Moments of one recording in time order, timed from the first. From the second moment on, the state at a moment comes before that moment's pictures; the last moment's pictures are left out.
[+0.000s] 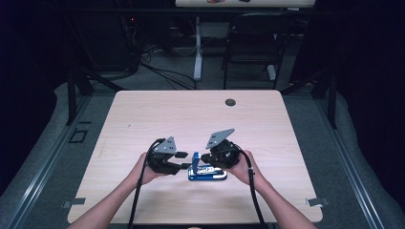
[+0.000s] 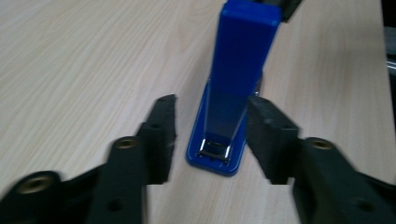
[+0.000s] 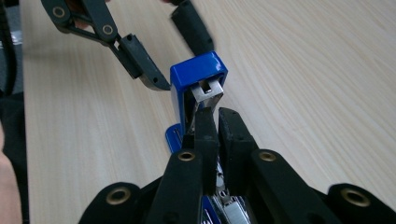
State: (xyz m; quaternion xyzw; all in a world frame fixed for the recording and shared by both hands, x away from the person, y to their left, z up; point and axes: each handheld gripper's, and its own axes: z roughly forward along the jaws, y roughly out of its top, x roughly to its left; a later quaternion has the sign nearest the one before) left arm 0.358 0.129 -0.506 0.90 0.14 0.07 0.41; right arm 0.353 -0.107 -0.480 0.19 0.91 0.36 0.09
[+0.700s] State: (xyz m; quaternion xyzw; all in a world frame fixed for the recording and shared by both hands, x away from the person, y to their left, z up) left arm 0.356 0.103 -0.522 0.91 0.14 0.06 0.39; right arm 0.354 -0.126 -0.478 0.21 0.91 0.35 0.08
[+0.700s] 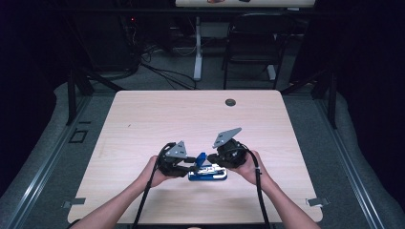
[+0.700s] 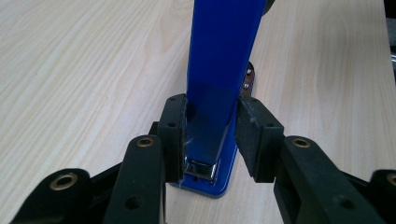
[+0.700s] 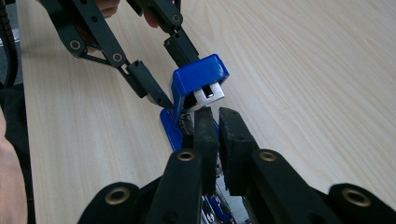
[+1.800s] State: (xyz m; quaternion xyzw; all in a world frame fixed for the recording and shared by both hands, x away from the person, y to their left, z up) left arm 0.368 0.093 -0.531 0.91 0.17 0.06 0.37; right arm 0.359 -0.148 -0.504 0.26 0.92 0.28 0.07
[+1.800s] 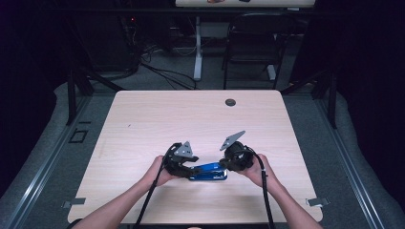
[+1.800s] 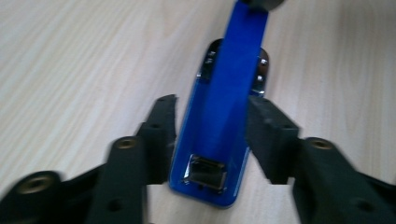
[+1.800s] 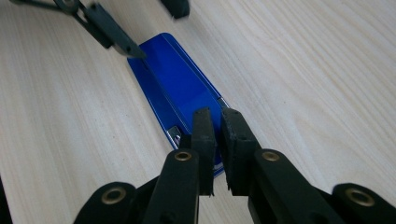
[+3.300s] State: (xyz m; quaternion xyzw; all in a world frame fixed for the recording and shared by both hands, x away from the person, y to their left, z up) left arm 0.379 0.224 -0.506 0.84 0.39 0.11 0.35; right arm 0.347 -0.221 -0.482 0.42 0.85 0.28 0.15
